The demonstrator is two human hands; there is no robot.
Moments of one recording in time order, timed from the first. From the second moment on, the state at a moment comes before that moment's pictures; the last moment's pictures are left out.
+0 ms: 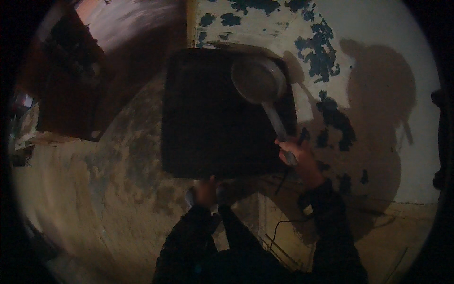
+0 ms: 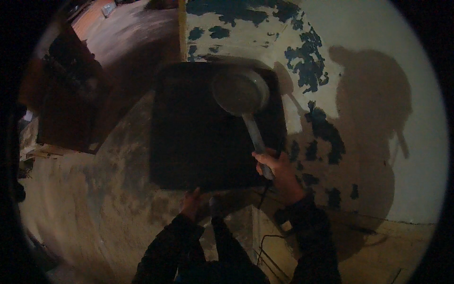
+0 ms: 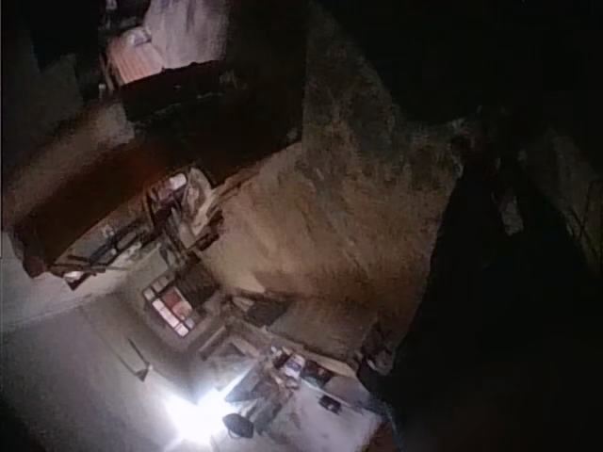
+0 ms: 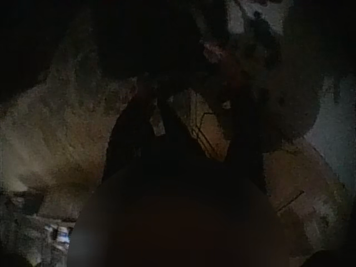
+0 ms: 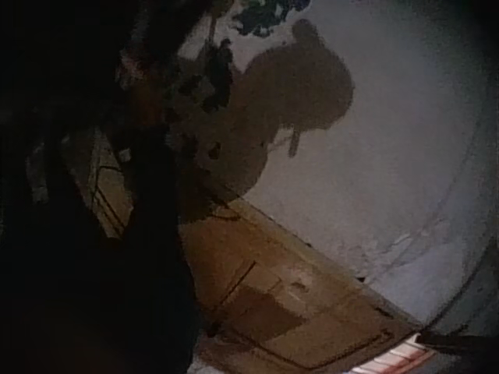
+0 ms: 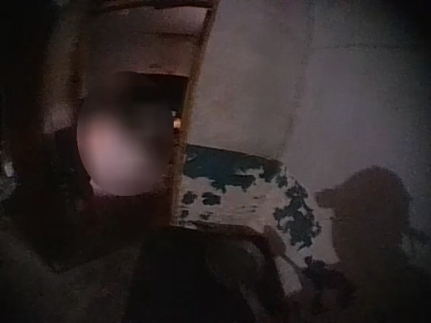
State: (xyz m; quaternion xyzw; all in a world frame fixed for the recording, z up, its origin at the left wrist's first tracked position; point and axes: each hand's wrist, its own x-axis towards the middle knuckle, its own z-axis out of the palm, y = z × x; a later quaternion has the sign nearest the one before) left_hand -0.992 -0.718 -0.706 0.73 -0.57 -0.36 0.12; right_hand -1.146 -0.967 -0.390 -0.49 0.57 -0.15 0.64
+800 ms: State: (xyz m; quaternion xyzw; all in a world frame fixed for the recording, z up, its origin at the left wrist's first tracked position) left_hand -0.630 -0.225 -0.484 0.62 0.16 -0.23 0.74; right_hand -0.831 -0.745 -0.261 -0.54 0.50 -0.02 0.68
